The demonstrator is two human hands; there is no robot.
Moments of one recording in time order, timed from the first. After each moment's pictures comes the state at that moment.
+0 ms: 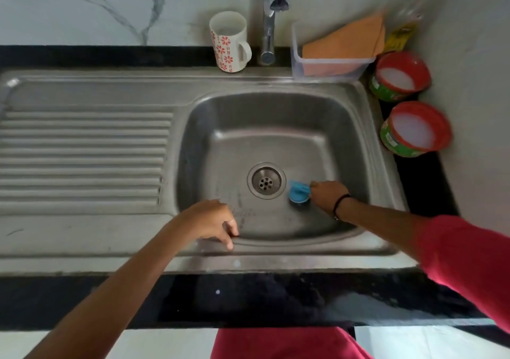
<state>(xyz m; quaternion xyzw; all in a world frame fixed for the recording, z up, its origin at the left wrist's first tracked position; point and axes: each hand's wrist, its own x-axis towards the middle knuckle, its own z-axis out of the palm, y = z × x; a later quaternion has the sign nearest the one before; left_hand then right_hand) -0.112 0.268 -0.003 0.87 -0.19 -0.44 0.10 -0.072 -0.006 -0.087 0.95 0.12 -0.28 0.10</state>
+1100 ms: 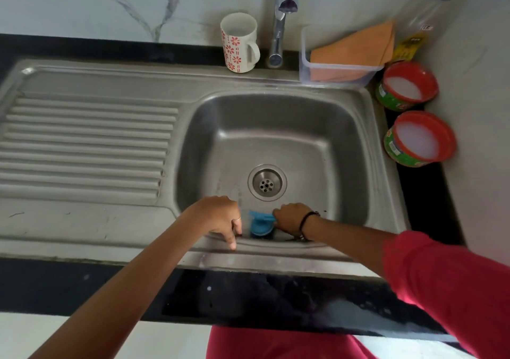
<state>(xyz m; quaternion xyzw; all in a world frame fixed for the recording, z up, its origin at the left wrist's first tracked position) -0.110 0.244 0.002 0.85 -0.18 -0.49 0.06 -0.102 0.058 -0.080 0.89 0.27 -0.36 0.08</state>
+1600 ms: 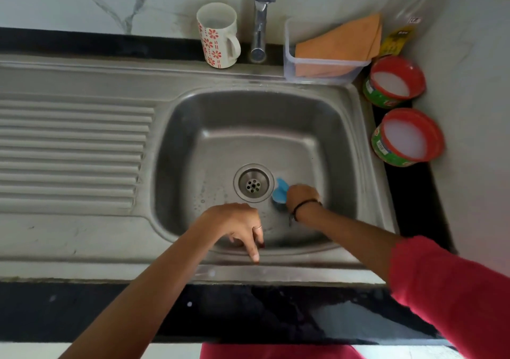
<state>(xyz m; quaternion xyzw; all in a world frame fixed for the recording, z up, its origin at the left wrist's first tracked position) -0.094 0.188 -0.018 0.79 -0.19 -0.56 0.14 -0.065 0.029 -0.087 0.94 0.04 -0.32 0.09</state>
